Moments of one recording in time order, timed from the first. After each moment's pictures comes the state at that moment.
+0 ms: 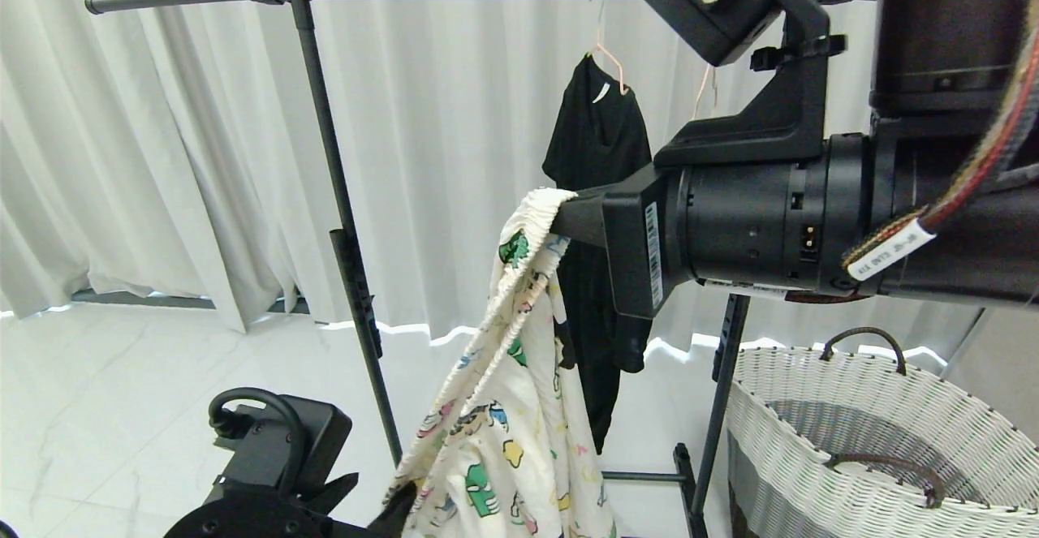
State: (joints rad) left arm -1.03 1.36 -0.45 -0.12 0.67 -0.49; right arm 1.06 1.62 -1.43 0.01 0.02 0.07
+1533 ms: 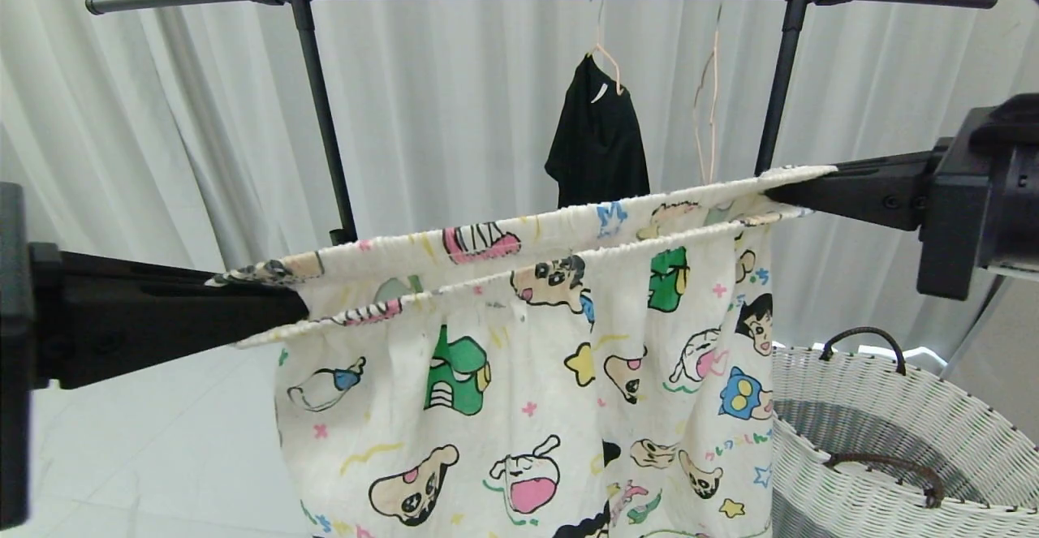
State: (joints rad) left arm -0.96 1.20 -1.41 0.75 0.23 -0.07; right arm 0.86 1.30 -1.26 0.17 -0.06 -0.05
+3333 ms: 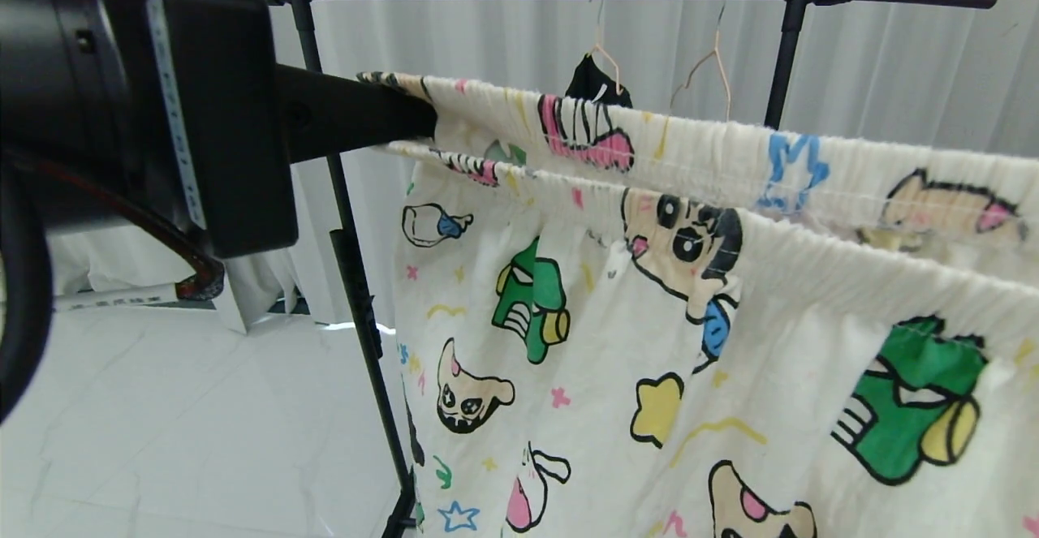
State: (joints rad) left arm -0.99 1.32 -1.43 0.33 0.30 -0.04; right arm 1.14 1.16 -1.62 0.84 0.16 -0.12
